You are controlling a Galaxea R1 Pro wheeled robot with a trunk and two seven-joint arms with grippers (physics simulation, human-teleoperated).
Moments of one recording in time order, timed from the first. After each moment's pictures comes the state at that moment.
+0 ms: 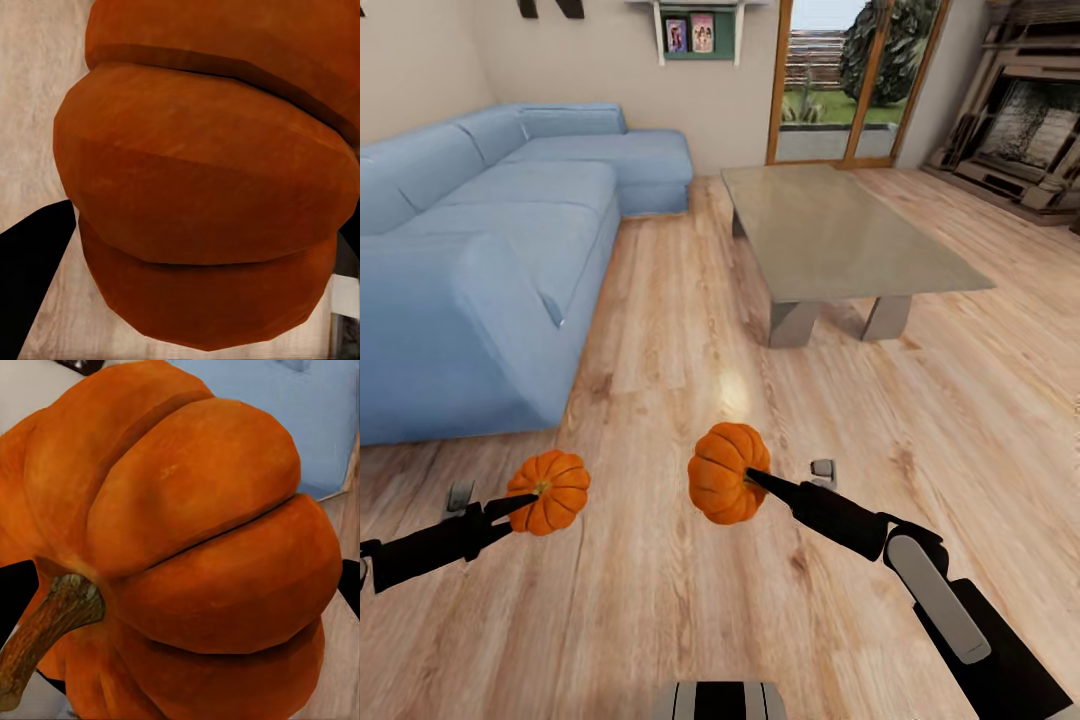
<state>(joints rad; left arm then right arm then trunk) -0.35 0.53 0.19 -1.17 1.01 0.99 -0.61 -0.42 -0.23 0.29 -1.46 -1.10 0.59 0.61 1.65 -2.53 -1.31</state>
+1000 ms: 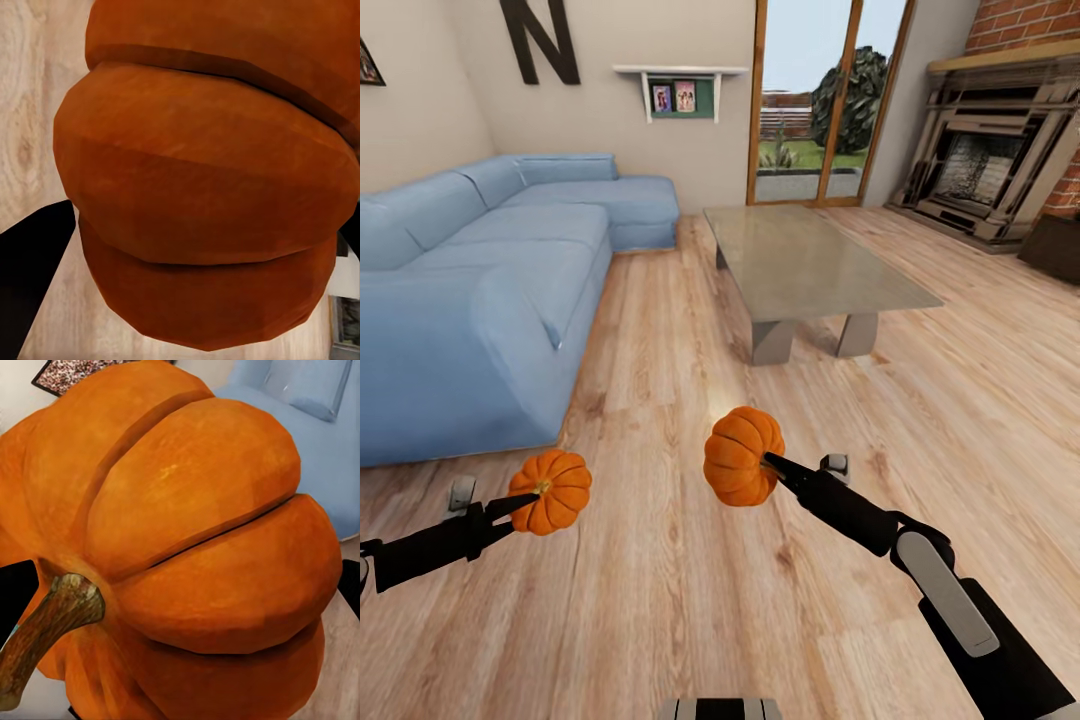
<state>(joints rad) -0.35 0.53 0.19 -1.18 1.02 0.99 -0.61 -0.42 -0.23 0.25 -1.43 -1.22 0.60 0.61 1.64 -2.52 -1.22</state>
